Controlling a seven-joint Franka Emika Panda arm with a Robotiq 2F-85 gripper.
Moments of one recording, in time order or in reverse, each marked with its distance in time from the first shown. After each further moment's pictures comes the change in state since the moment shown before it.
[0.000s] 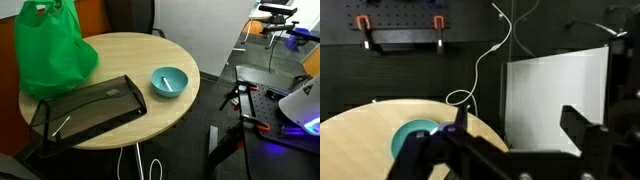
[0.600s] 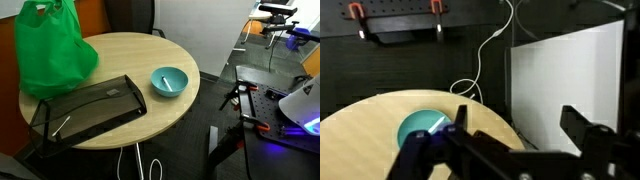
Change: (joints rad) arm -0.043 0.019 0.032 -0.059 -0.005 0.132 0.031
